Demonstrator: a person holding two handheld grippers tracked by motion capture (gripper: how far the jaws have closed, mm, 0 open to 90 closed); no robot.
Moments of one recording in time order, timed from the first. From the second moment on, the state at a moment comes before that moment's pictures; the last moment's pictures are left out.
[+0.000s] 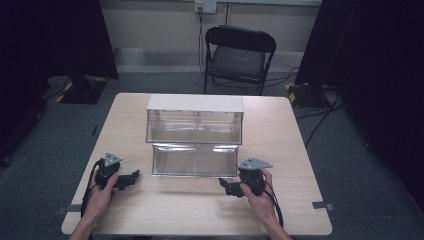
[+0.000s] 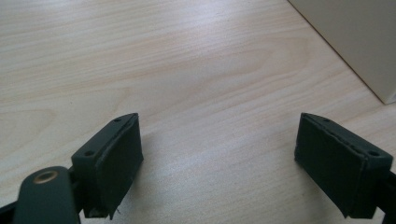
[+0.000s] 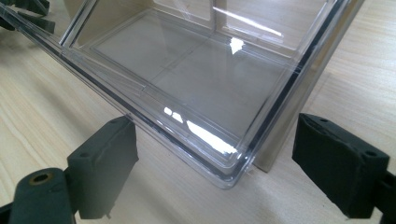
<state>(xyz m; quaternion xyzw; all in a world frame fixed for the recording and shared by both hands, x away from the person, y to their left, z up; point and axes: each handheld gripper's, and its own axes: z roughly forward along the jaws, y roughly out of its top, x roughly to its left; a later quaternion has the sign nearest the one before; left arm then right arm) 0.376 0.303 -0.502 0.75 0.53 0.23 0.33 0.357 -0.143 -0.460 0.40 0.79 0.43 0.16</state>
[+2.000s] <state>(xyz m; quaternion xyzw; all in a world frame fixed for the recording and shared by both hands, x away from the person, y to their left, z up) 0.376 0.303 -0.502 0.75 0.52 0.23 0.33 0.346 -0.147 -0.442 0.38 0.78 0.46 0.17</state>
